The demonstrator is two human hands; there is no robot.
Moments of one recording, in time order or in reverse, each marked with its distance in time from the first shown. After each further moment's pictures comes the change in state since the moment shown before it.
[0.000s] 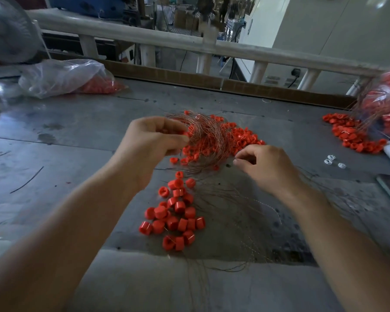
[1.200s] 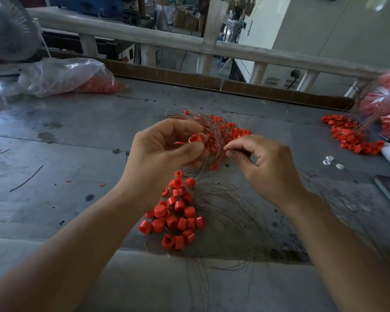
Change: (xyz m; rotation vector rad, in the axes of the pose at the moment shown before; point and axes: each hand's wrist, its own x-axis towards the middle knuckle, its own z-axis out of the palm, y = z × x) left_hand -0.031 -0.005 0.011 -0.202 -0.169 0.265; right_hand -0.019 -0.027 -0.010 0.187 0.287 -0.461
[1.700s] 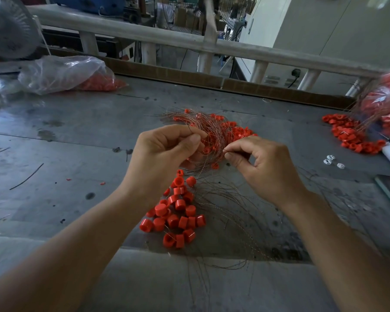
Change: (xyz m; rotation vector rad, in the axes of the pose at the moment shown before) left_hand -0.002 -0.002 0.001 0.150 0.042 0.004; right_hand -0.001 0.000 -0.001 -0.032 -0.080 0.052
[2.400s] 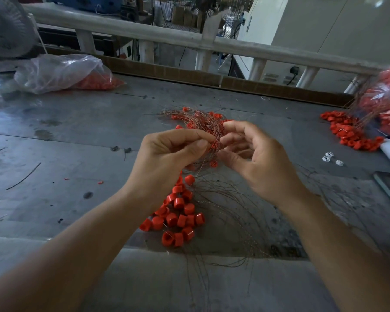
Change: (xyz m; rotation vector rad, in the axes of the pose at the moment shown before) left_hand -0.003 -0.001 0.007 -0.061 -0.048 -0.004; right_hand 0.001 -0.018 -0.003 0.380 -0.087 0.269
